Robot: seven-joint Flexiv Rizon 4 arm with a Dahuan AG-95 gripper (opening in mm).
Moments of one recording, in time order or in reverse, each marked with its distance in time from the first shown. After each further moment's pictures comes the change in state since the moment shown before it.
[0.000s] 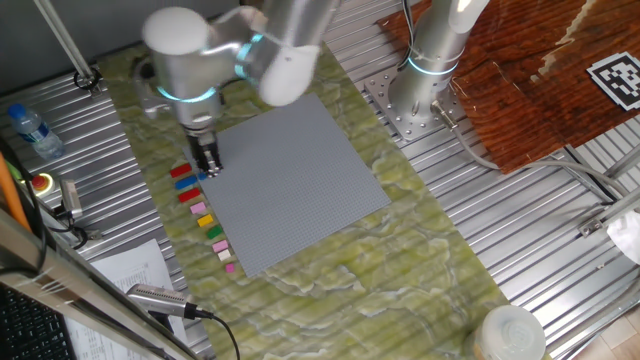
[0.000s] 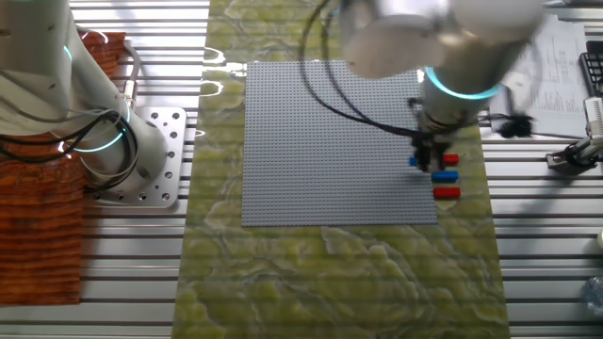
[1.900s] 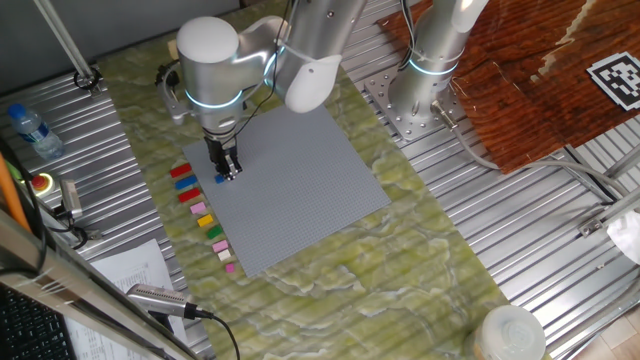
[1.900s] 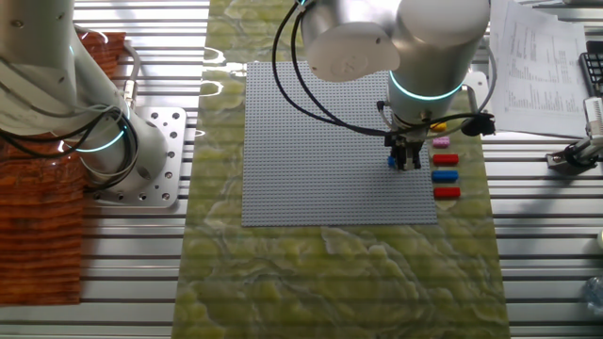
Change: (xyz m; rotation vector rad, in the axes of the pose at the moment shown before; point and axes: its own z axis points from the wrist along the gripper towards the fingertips) arm 0.019 0.006 0.028 -0.017 -0.004 -0.051
